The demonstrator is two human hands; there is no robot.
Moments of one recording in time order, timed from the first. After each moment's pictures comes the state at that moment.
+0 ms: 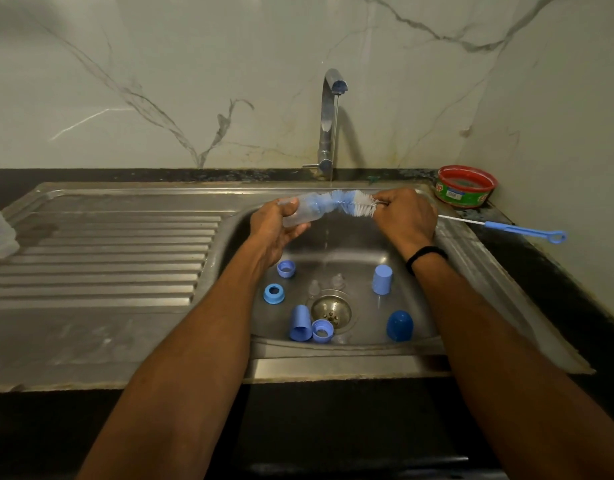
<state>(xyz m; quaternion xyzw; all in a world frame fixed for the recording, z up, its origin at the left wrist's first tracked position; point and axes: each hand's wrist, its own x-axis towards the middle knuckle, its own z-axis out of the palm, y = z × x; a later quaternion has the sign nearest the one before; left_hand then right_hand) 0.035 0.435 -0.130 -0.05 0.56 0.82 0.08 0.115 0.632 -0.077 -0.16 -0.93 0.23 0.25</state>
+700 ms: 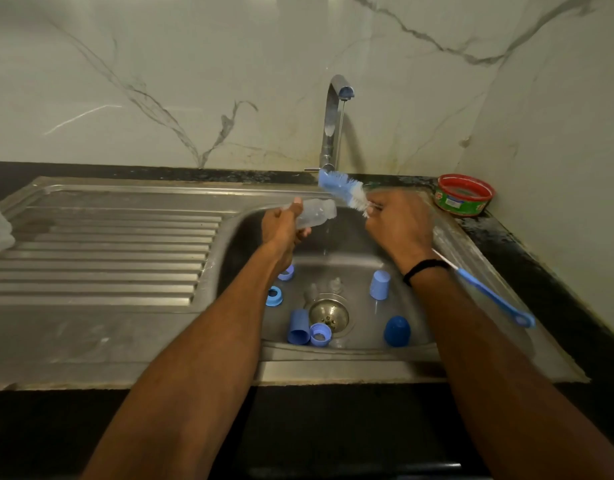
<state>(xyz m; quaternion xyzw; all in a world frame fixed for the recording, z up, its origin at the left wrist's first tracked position) 0.037 0.450 -0.136 -0.08 0.62 0.78 0.02 0.129 0.612 -0.064 -0.10 -0.95 0.14 0.26</state>
